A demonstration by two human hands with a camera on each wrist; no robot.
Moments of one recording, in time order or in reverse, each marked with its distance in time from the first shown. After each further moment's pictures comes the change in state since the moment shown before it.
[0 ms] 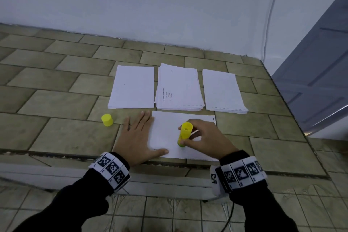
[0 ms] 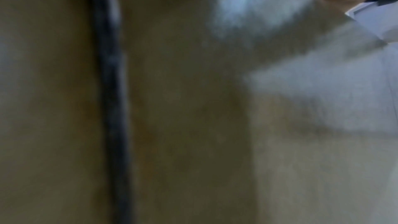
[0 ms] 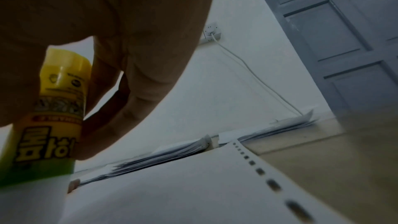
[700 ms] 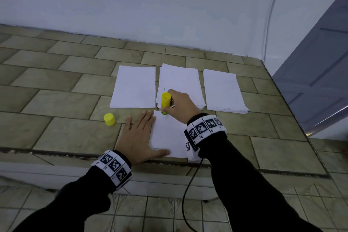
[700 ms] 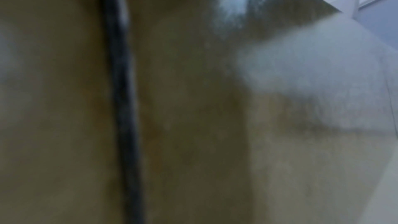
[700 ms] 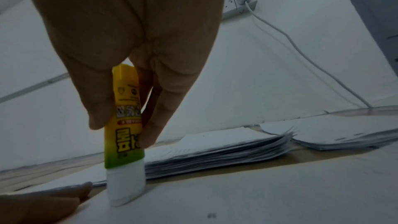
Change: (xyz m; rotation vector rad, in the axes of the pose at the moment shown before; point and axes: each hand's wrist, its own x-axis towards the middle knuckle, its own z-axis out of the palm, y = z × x) left_hand -0.001 0.002 -0.005 0.001 -0.016 0.012; right_hand 0.106 -0.016 0.019 -0.217 0.048 0.147
